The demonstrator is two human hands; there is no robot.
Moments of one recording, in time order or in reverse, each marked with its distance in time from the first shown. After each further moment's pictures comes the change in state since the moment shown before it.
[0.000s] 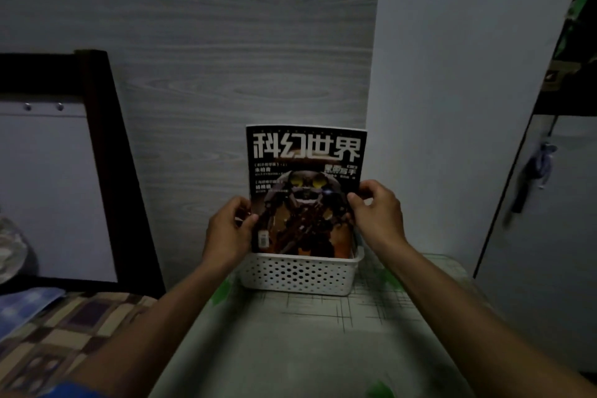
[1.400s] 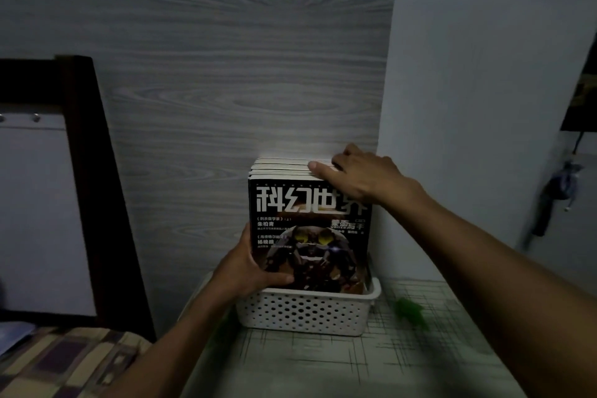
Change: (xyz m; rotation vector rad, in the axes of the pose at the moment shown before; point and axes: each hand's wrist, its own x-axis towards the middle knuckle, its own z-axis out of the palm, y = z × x) left_hand 0.034 -0.049 0.029 -0.004 -0.416 -0.068; right_hand 0.099 -0.067 0.019 -0.923 -0.472 -0.295
